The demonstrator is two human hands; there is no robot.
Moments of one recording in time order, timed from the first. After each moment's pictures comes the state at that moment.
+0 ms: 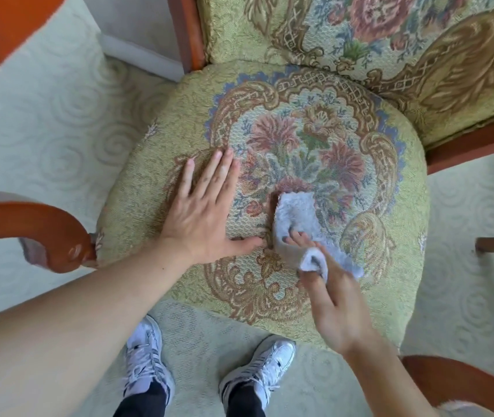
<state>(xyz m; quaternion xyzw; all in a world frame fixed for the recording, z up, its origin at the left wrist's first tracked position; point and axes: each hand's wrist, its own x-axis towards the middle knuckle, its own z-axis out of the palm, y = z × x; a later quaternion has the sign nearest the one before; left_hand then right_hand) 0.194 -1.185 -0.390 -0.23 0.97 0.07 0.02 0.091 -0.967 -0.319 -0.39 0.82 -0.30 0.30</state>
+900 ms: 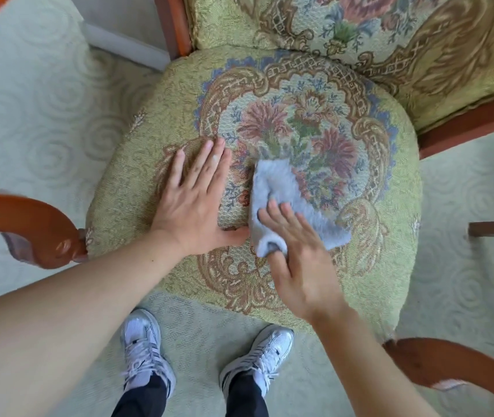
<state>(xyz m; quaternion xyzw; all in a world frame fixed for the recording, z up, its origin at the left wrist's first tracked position) 0.195 -1.186 -0.385 -0.23 0.97 0.09 0.04 0.094 -1.001 -0.331 -0.48 0.81 -0.21 0.26</state>
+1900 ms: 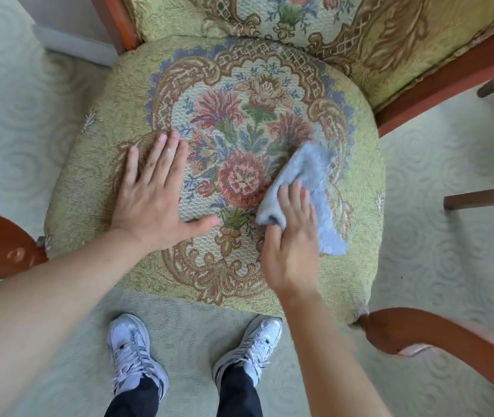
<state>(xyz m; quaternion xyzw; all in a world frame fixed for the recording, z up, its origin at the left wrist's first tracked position) 0.192 -1.182 -0.384 -0.24 0.97 0.05 0.07 0.087 -0.979 -0.354 -0.28 0.91 -0.28 0.15</state>
